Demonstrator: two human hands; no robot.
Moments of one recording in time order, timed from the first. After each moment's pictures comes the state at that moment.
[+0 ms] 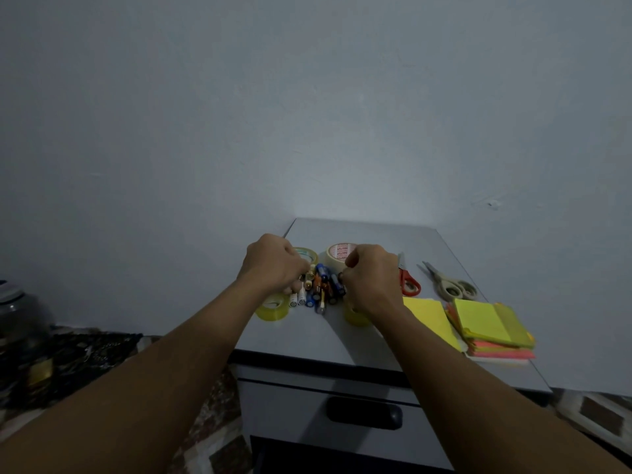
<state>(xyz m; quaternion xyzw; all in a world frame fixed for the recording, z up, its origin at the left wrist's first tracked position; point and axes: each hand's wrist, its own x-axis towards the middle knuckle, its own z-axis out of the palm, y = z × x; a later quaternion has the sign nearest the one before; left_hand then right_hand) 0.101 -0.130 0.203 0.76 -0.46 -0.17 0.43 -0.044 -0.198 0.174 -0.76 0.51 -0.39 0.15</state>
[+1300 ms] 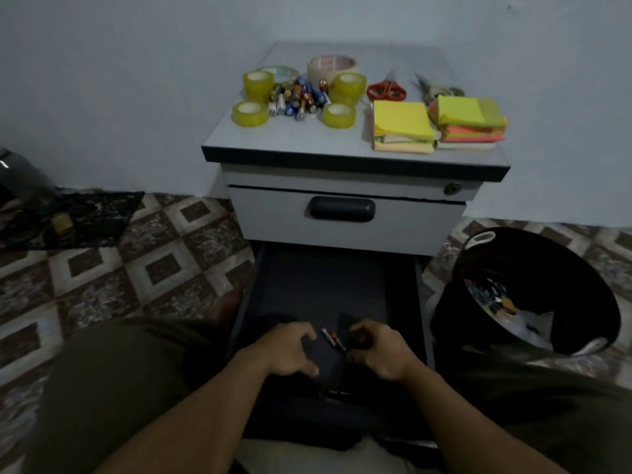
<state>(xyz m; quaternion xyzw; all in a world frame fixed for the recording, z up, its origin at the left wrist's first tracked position) -0.001 0.069 -0.105 0.71 -0.53 -0.46 0.03 -0.218 -0.004 -0.119 -0.74 0.52 0.00 0.42</state>
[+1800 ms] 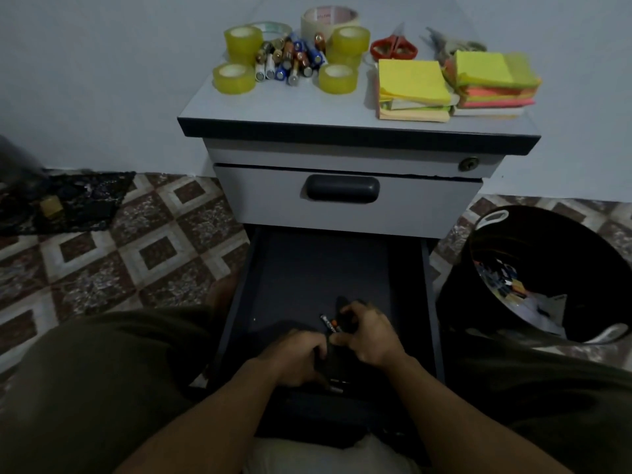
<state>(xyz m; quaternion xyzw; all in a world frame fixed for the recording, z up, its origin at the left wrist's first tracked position) -0.021 0.073 -0.146 0.67 -0.63 -0.39 0.01 -0.190 -0.009 -0.152 -0.75 0.54 -0.04 0.38</state>
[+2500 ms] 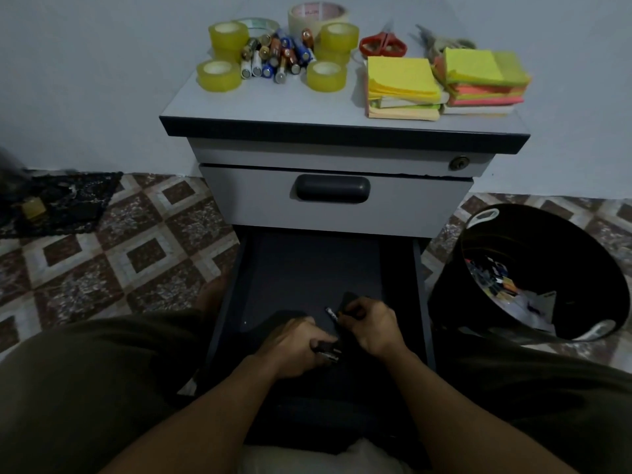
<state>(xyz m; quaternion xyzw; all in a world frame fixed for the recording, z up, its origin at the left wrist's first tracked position) -0.026 0.054 -0.147 0.63 -0.70 -0.33 0.07 -0.199 -0.025 -0.158 -0.68 0.60 -0.11 0.41</state>
